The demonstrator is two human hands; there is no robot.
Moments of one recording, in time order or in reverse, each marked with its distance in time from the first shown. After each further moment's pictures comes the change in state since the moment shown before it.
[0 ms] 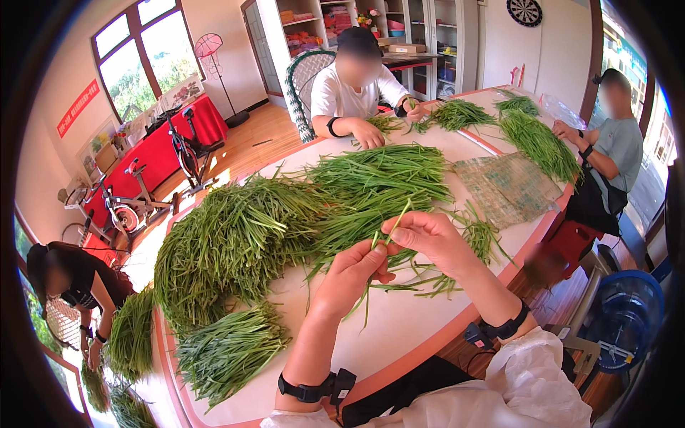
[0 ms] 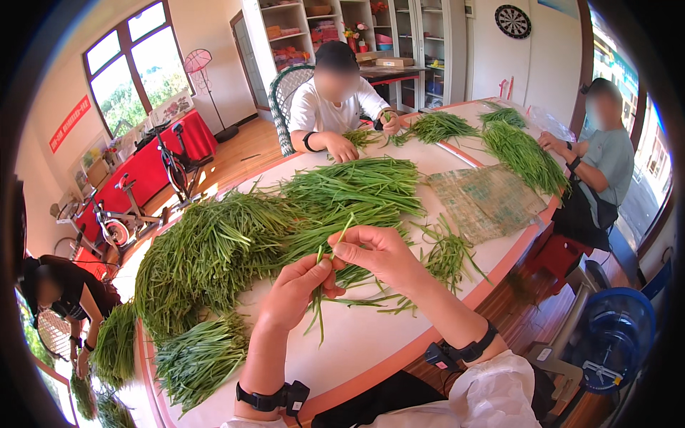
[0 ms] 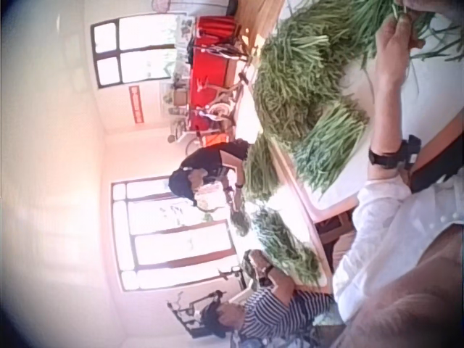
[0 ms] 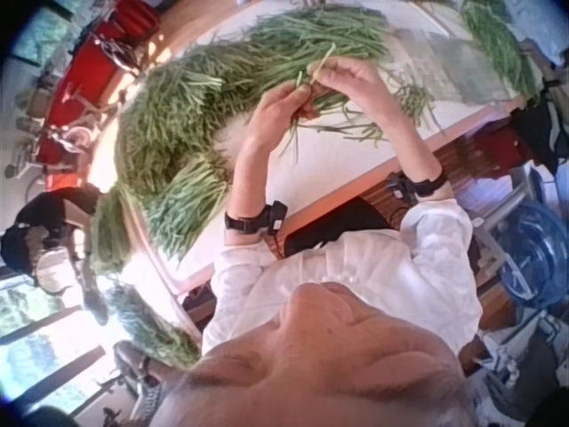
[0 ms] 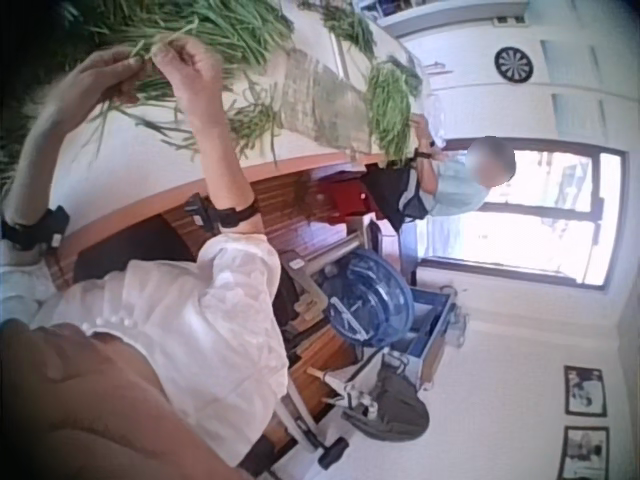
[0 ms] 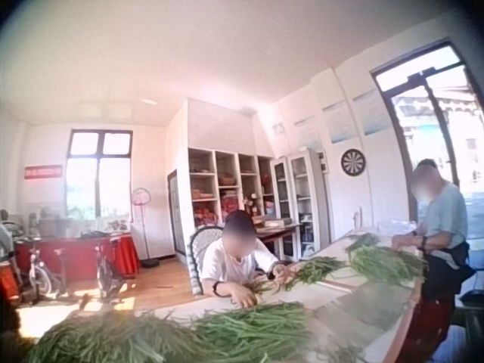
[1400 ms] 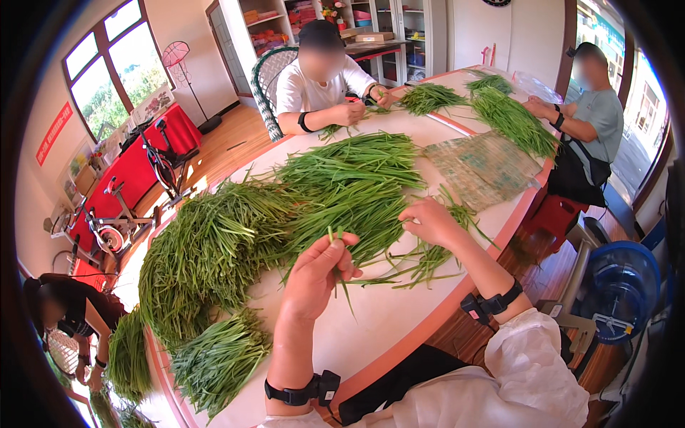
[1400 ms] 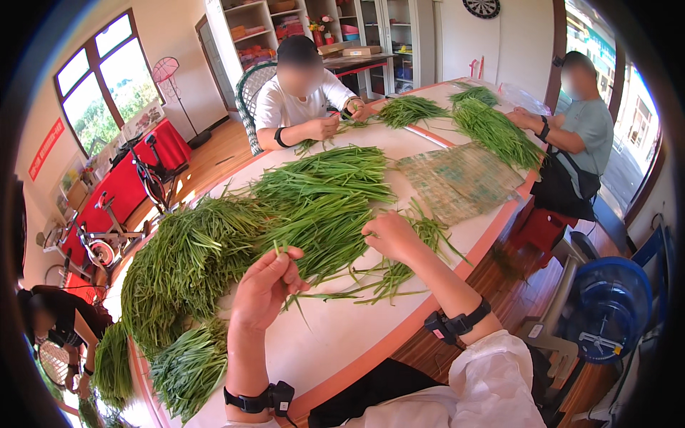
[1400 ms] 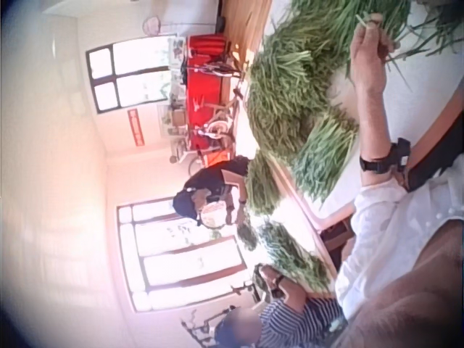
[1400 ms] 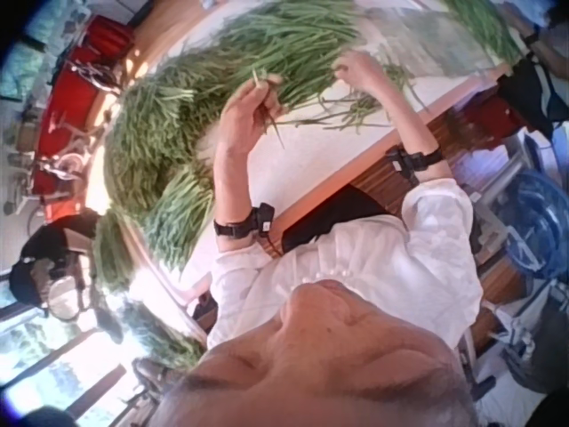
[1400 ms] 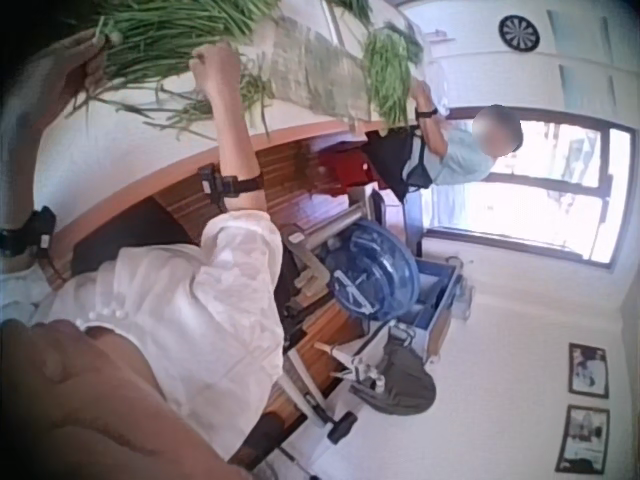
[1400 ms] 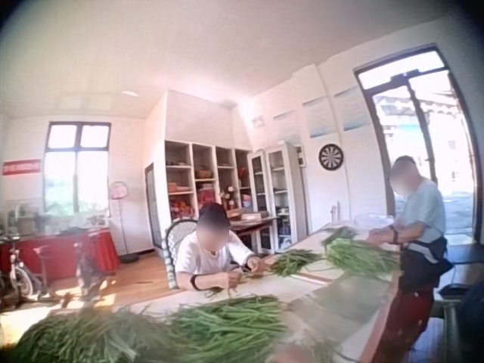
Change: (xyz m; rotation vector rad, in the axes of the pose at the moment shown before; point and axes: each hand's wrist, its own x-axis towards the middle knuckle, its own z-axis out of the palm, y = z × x) left_hand 0.005 -0.002 0.002 -0.271 0.000 -0.008; right_hand -0.007 0.061 -0.100 -1.345 0.125 0.030
